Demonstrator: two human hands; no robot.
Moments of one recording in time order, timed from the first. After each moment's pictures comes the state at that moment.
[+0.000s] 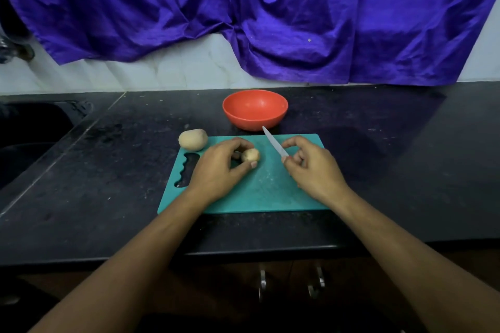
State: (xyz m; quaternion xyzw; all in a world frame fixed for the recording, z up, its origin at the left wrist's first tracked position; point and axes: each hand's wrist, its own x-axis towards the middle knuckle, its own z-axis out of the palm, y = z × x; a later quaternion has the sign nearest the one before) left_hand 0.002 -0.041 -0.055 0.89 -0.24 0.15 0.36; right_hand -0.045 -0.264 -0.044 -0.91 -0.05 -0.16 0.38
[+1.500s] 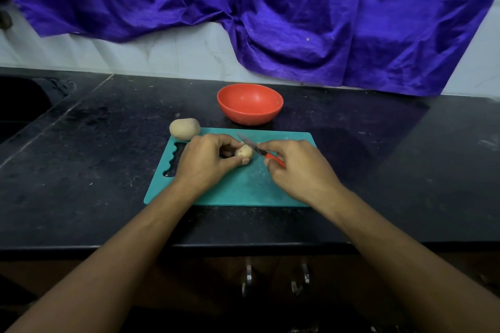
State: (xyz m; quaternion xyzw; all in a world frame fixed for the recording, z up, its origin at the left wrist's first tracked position) left_hand -0.004 -0.038 -0.054 0.88 -0.19 0.14 0.42; right_hand -0.064 -0.234 -0.009 -0.97 -0.07 -0.11 0.21
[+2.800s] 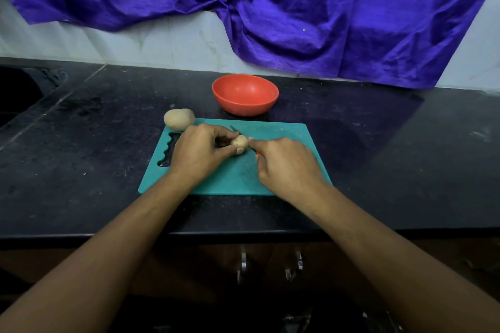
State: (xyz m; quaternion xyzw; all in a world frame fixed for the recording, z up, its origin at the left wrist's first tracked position) left_hand -0.001 -0.038 -0.057 0.88 -0.19 0.16 0.40; right_hand -0.077 -0.219 -0.010 -0.98 -0.11 -0.12 0.07
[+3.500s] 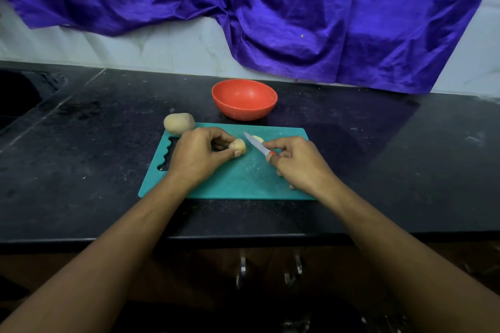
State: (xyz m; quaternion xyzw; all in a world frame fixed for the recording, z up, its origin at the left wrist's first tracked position) left_hand -0.002 -0.036 -0.055 0.87 -0.18 0.13 0.45; right_hand -0.056 -0.251 -0.021 -0.94 -0.01 -0.06 0.35
